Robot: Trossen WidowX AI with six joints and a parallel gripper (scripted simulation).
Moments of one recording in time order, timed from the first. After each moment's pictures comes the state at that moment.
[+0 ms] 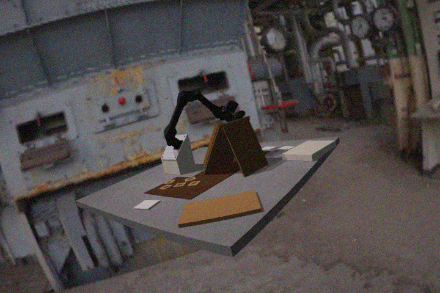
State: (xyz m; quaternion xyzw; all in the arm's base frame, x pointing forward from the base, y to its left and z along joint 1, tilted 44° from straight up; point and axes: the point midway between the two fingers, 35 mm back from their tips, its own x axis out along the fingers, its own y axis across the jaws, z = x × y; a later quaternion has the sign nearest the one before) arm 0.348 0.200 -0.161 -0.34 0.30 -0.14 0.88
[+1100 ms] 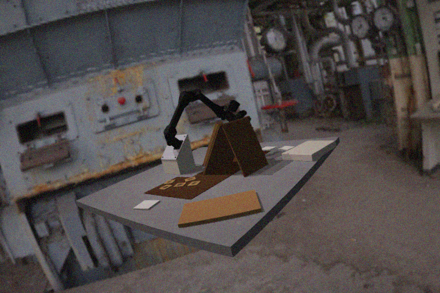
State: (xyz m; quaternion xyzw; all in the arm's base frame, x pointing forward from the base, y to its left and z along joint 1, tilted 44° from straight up) arm 0.348 0.210 -0.170 -0.34 0.30 -0.14 0.88
